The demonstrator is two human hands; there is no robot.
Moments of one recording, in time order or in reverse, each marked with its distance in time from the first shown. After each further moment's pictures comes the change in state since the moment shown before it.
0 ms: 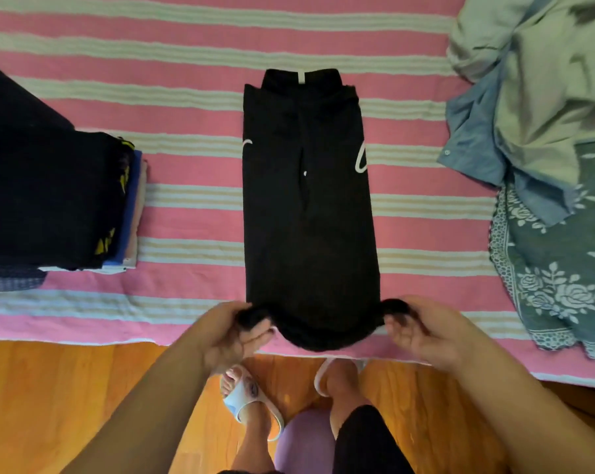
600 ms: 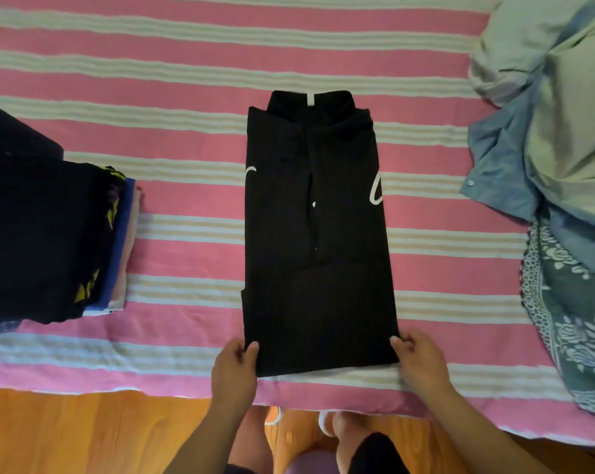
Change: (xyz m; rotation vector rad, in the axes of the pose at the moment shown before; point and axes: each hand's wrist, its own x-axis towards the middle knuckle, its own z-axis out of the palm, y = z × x) left_hand 0.107 -0.026 -0.010 0.801 0.495 0.606; right_hand 0.128 0.027 0.002 -1.014 0.407 -0.466
